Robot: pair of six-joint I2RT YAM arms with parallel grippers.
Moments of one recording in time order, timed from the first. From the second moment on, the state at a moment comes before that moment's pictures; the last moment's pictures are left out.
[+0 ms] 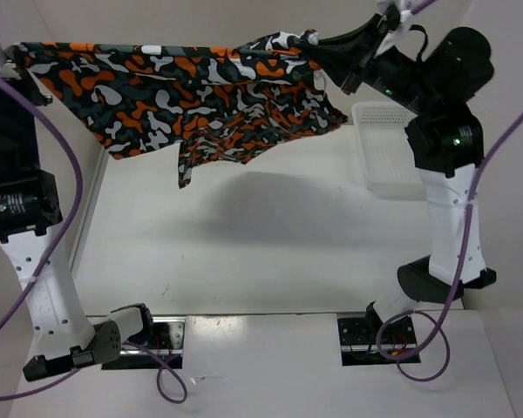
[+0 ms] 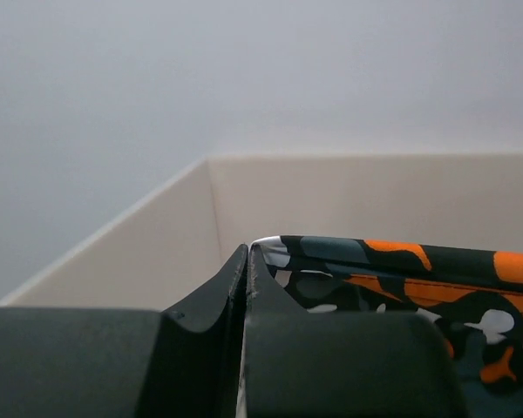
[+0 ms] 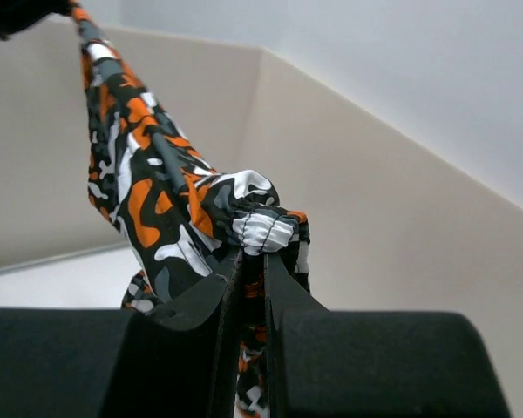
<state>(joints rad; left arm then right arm) 0.29 1.16 1.82 -0.23 0.03 0.07 0.34 1.60 2.42 -0.50 -0.64 -0.09</state>
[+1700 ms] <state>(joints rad) -0.20 1.55 1.71 -0.74 0.07 0.07 0.25 1.99 1.75 -0.33 -0.07 -0.17</state>
